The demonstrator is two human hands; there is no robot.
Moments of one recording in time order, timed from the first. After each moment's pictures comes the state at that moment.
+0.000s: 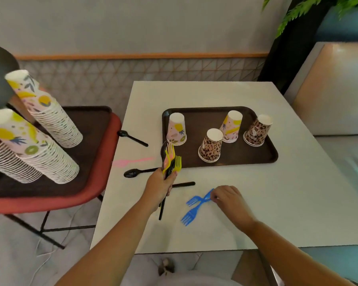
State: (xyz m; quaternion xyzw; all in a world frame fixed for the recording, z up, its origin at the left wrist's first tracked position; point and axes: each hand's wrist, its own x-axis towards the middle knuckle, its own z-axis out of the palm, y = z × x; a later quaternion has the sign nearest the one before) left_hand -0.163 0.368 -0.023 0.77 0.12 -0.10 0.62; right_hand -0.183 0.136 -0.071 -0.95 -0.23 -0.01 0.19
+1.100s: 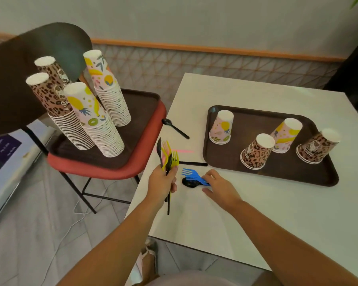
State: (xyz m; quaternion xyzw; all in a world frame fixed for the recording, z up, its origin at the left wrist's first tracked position) left_hand -0.191 0.434 -0.041 0.70 0.27 0.05 0.66; right_hand -0.129 0.256 -0.078 -0.93 -0.28 0.15 0.16
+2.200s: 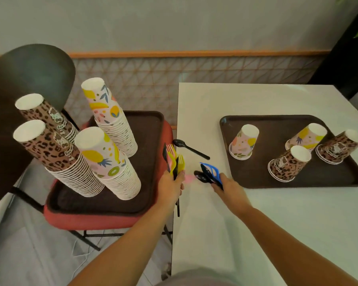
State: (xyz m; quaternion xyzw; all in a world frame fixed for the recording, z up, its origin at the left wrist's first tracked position) left_hand -0.103 0.545 -0.056 0.73 0.23 -0.02 0.65; right_hand -0.095 0.366 -0.060 -0.96 -0.05 0.12 0.23
